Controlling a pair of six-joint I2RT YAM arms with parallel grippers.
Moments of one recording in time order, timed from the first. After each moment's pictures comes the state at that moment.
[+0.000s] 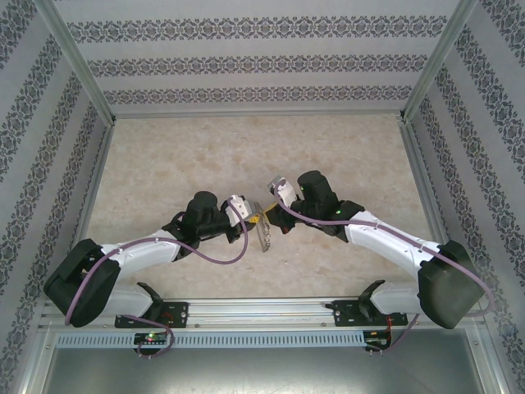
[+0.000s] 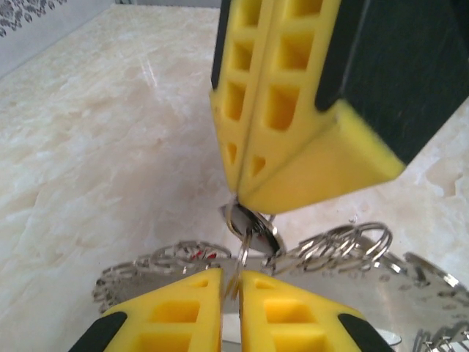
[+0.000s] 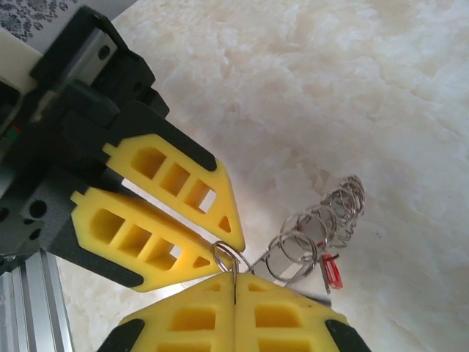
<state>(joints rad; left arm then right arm) -0.63 1.32 0.52 0.37 0.43 0.31 0.64 1.29 0.78 -0.16 -0.50 0.07</state>
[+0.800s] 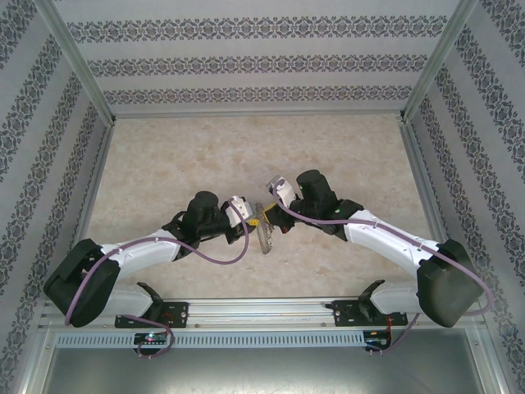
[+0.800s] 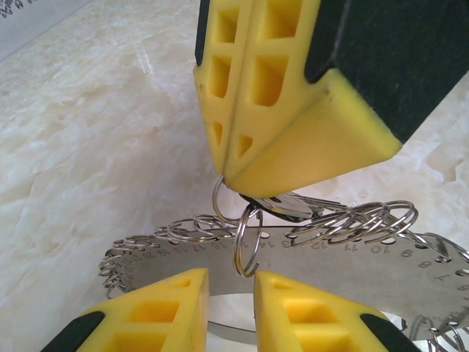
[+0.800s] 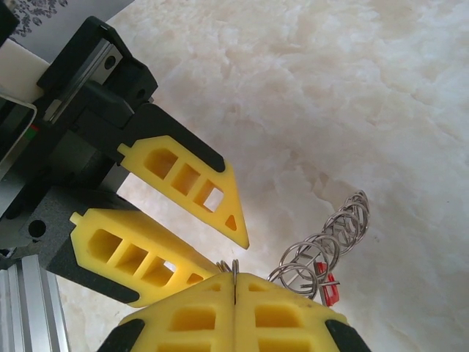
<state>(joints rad) -0.63 1.32 0.52 0.33 0.43 0.33 0.65 1.30 0.79 -0.16 -0.49 0.05</state>
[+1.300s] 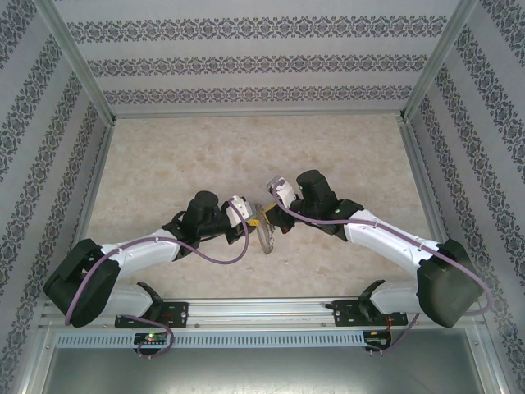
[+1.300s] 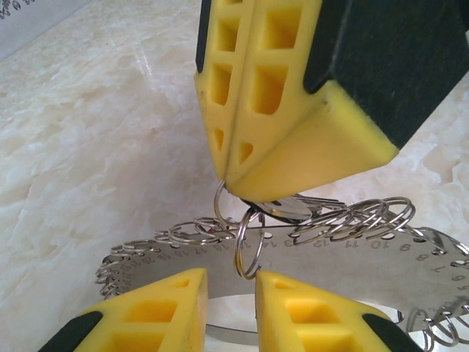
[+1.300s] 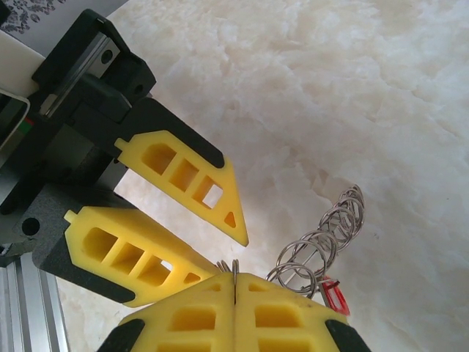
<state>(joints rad) -0.63 1.32 0.53 0.33 0.44 0.33 0.65 1.30 0.79 -0.17 -0.49 0.05</state>
